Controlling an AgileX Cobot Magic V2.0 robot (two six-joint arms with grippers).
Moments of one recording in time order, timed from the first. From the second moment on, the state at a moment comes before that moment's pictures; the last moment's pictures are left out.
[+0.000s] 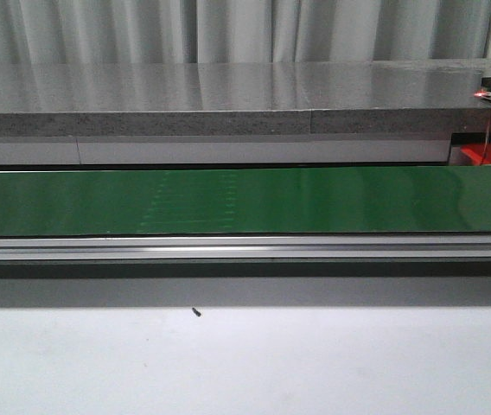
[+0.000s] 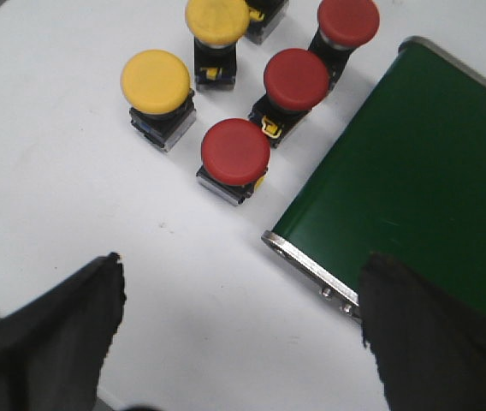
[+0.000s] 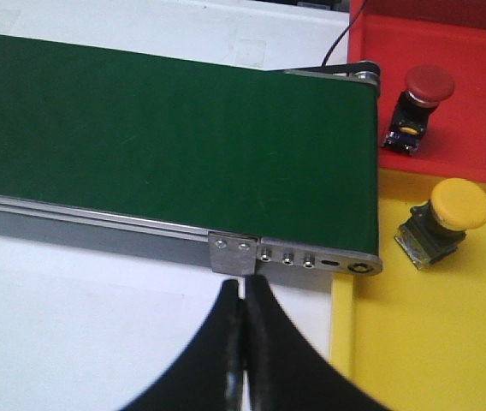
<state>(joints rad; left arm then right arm) 0.43 1.31 -0.98 -0.02 0.75 -0.19 -0.06 0.65 -0.55 0.22 0.58 -0.27</state>
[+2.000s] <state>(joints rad) 0.49 1.62 -1.24 -0.17 0.78 -0.01 -0.06 0.65 -0.55 0.22 0.58 -0.27</state>
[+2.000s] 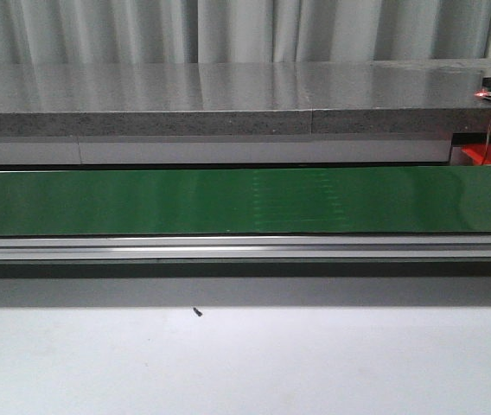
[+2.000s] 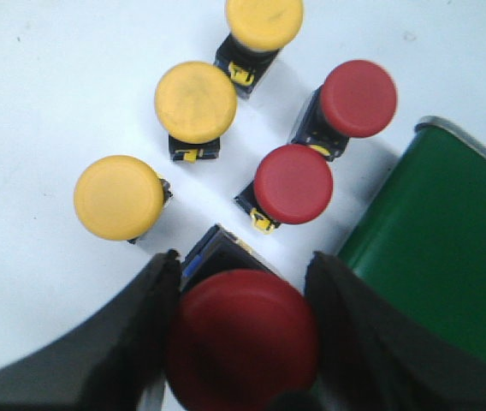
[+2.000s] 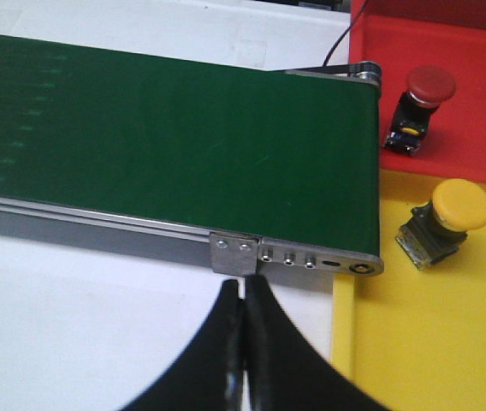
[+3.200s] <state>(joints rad) 0.27 1.65 -1.24 -0.35 0.77 0.11 -0.06 0.65 -0.55 0.22 0.58 -0.27</state>
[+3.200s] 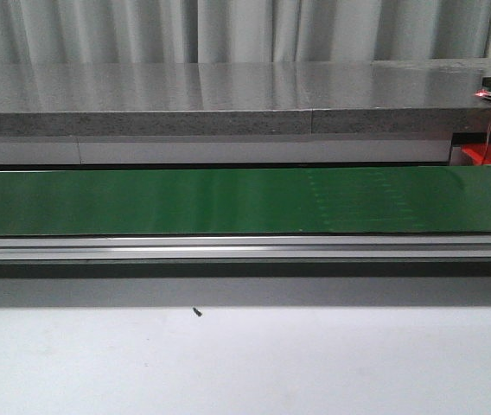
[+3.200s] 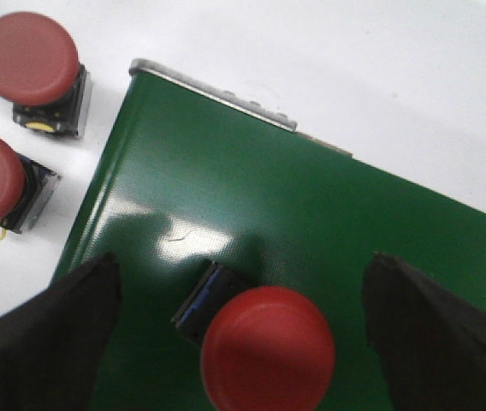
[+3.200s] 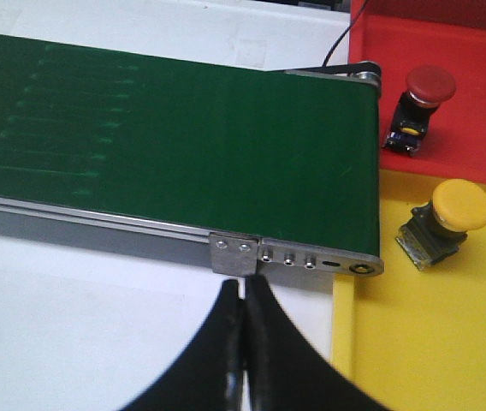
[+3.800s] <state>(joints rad) 0.44 1.67 -1.24 -0.32 0.75 0.05 -0.06 0.65 -0.55 0.22 0.58 -0.27</state>
